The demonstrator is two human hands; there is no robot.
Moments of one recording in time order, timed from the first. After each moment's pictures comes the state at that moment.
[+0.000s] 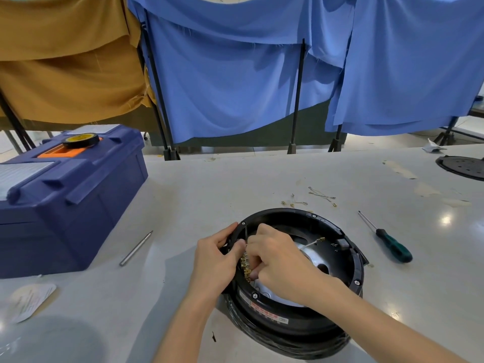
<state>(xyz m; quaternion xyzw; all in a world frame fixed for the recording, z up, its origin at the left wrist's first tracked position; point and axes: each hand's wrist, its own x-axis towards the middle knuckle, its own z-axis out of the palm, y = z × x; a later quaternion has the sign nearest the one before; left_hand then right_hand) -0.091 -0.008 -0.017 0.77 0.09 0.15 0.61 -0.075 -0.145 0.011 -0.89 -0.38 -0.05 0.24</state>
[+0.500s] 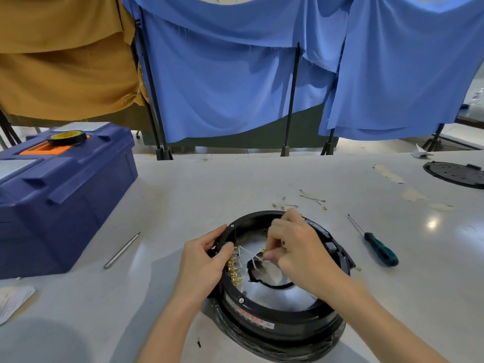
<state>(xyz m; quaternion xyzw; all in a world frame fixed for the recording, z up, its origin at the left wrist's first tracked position) -0.087 -0.003 -0.026 0.77 0.09 0.14 0.62 -0.067 -0.184 0.017 -0.90 -0.29 -0.12 0.30</state>
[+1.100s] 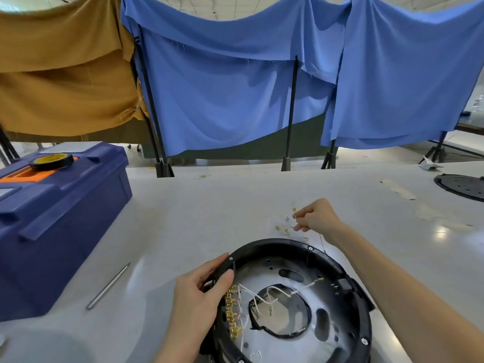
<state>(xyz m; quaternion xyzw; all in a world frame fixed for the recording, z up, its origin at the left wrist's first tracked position) -0.066 0.002 -0.038 0.72 0.06 0.15 0.67 0.117 -0.228 0.003 -0.87 0.03 0.02 0.50</state>
